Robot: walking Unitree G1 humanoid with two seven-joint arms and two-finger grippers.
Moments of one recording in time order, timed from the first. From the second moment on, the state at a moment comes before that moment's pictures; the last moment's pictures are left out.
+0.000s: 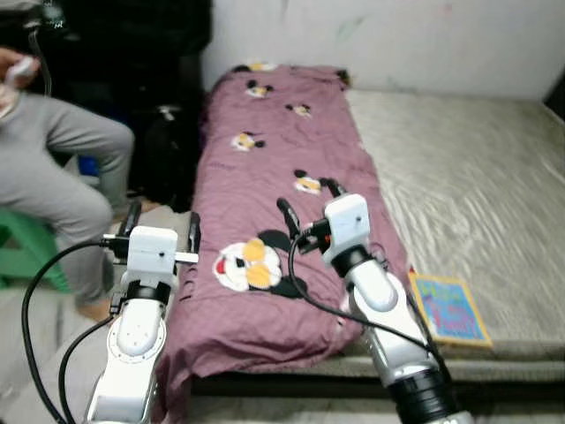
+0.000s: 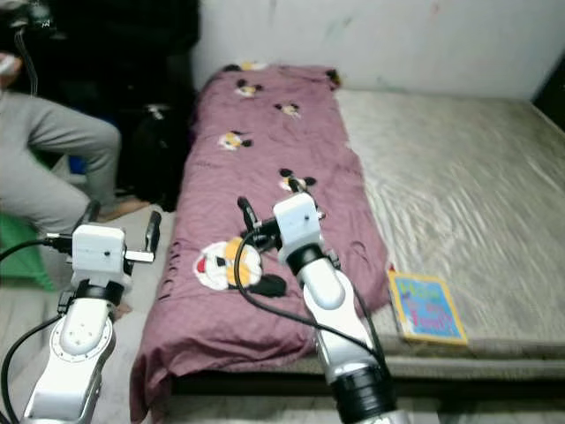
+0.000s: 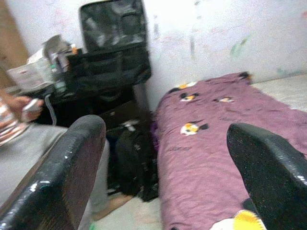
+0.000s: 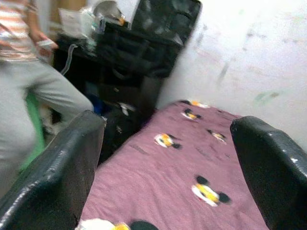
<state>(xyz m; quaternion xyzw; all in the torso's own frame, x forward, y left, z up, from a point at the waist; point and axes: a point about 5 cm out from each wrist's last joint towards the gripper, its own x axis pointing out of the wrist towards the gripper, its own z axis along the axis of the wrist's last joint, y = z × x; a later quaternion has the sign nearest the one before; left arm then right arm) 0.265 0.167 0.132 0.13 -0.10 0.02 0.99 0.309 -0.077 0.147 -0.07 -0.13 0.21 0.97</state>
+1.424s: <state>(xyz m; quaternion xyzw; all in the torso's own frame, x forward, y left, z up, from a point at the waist) 0.265 0.156 0.133 0.12 -0.11 -0.01 0.99 0.310 -0.083 0.143 -0.08 -0.12 0.19 0.97</state>
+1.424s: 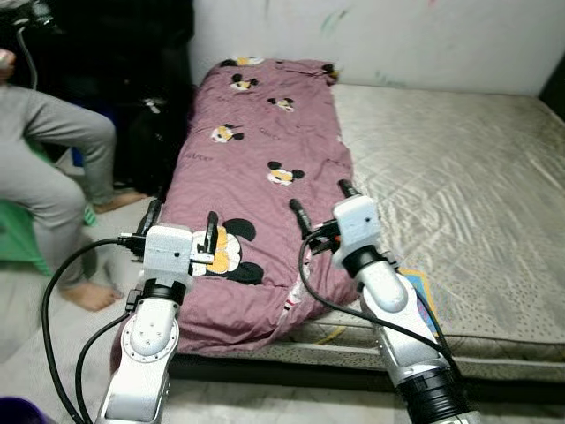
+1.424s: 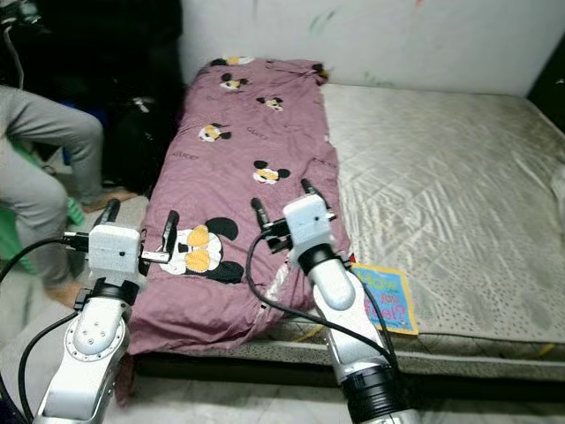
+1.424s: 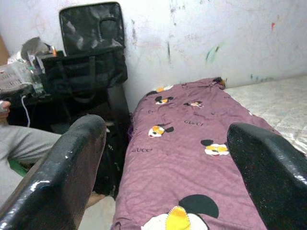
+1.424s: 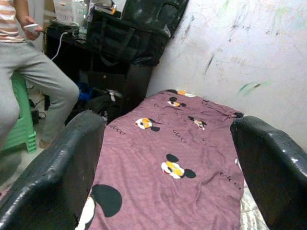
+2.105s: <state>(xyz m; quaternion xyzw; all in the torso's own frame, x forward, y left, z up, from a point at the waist) 0.265 0.150 0.135 0.11 -0.12 -0.02 0.99 0.312 -0.083 0.145 -0.08 -0.13 0.20 0.97</state>
